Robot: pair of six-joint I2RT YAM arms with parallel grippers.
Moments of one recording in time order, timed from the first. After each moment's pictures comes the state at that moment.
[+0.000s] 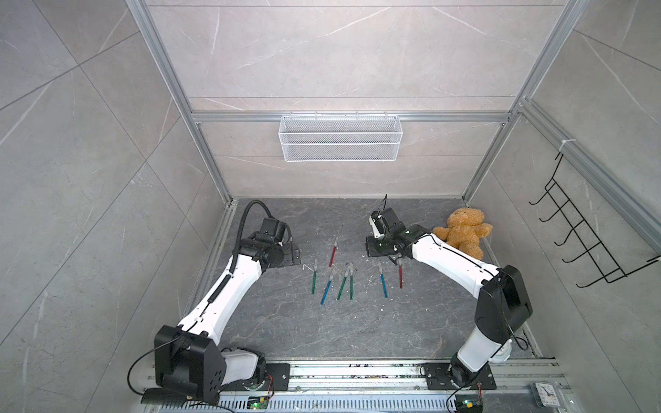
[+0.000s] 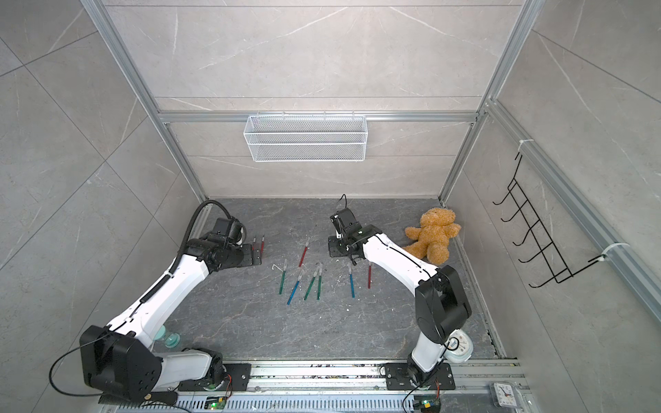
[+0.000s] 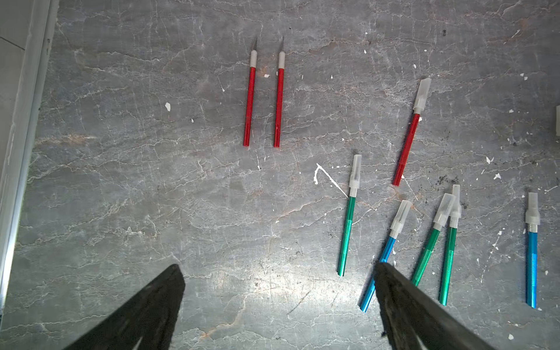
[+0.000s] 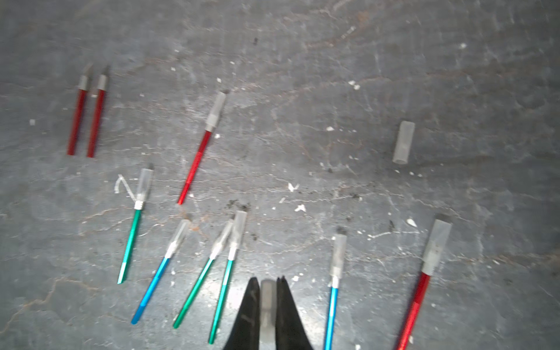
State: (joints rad) left arm -0.31 1.28 1.10 -0.85 -0.13 -0.37; right arm 0.56 1.74 1.41 -0.68 0.03 0.39
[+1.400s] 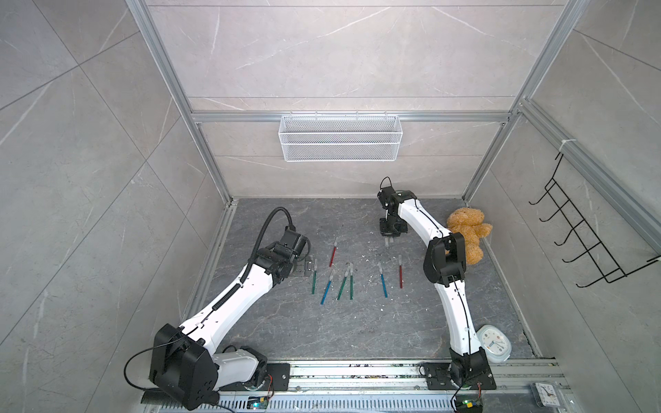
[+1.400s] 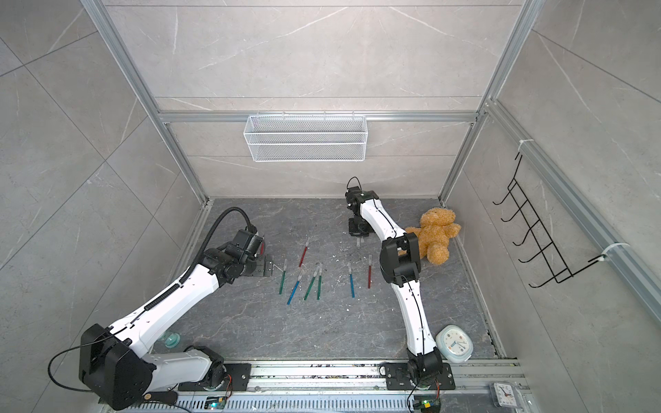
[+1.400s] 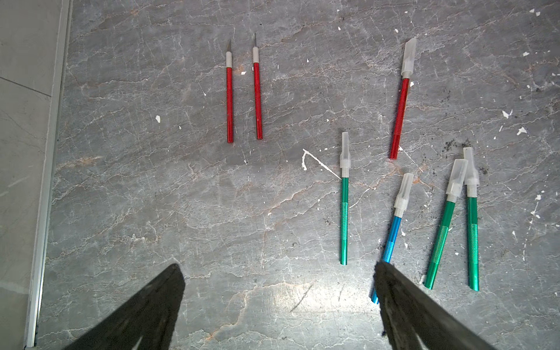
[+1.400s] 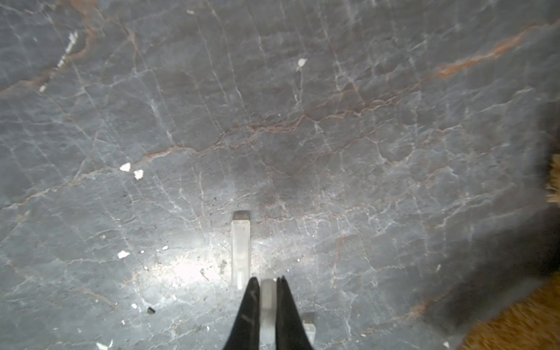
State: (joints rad) left arm -0.52 1.27 1.05 -0.83 -0.31 -0.36; right arm 0.32 2.48 2.31 -1.26 0.15 0.32
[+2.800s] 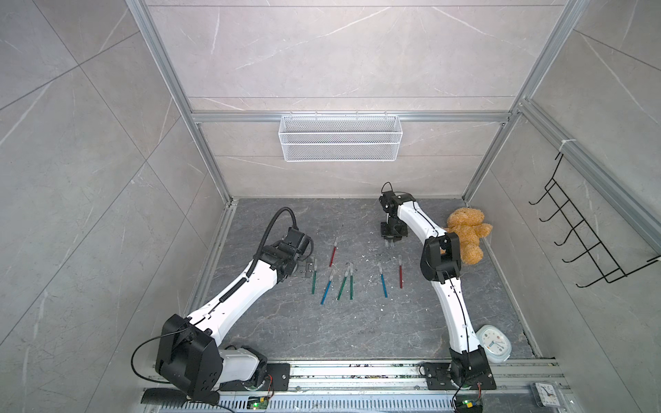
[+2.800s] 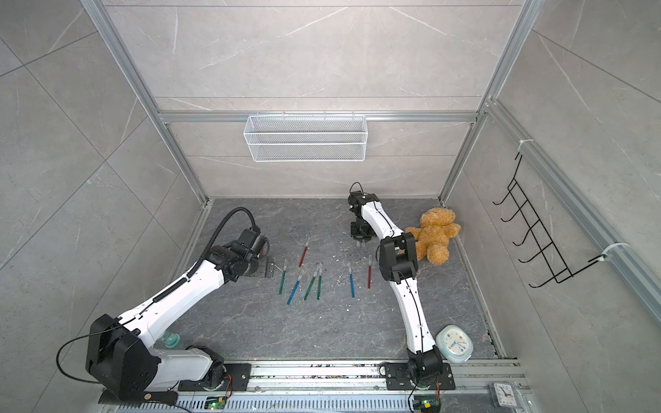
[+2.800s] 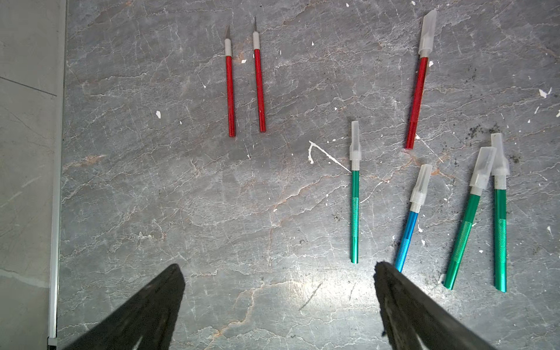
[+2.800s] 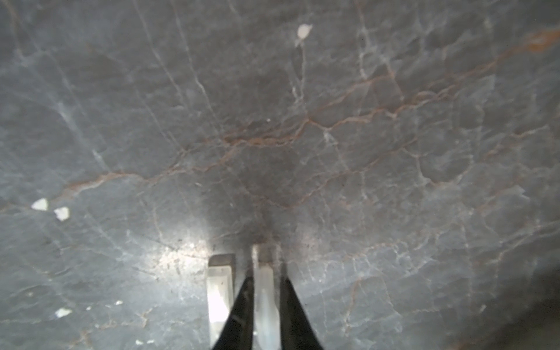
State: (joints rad) left arm -0.52 1.33 1.07 -0.85 -0.33 -0.34; right arm 0.29 2.58 2.39 -1.29 0.12 0.32
